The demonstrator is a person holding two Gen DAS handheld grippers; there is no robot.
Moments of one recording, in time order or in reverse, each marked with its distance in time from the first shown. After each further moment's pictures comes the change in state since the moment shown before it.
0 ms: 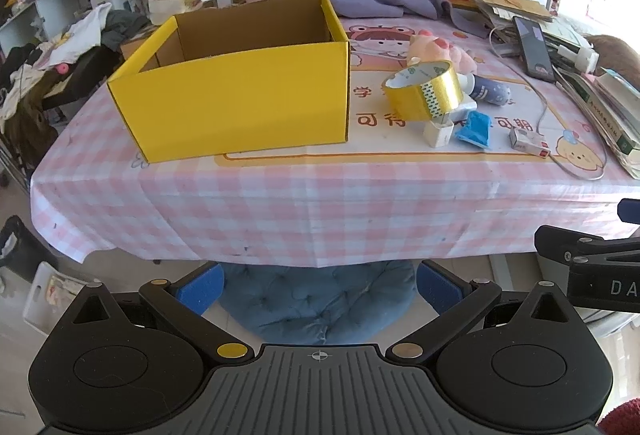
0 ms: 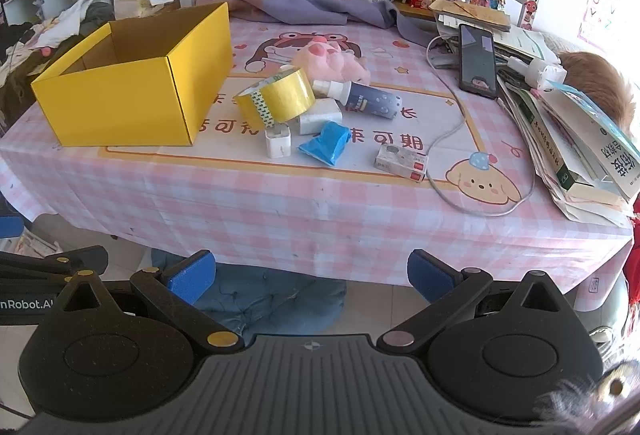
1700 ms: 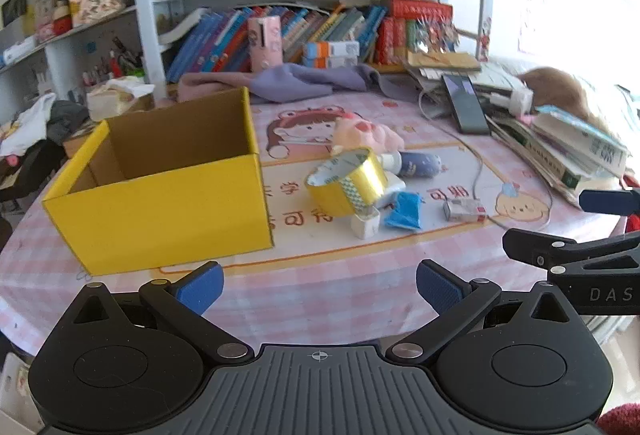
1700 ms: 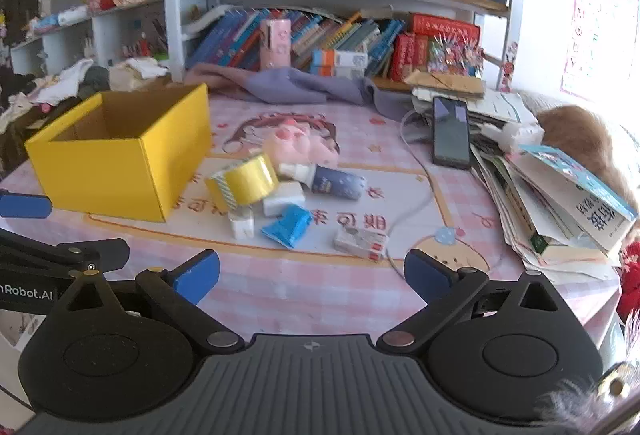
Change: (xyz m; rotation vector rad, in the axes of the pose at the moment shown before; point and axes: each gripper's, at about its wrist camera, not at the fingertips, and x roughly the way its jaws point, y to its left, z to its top) left arm -0.003 -0.039 0.035 0.142 -0.222 -0.152; right arm -0.013 -0.043 0.008 0.008 -0.222 -0.007
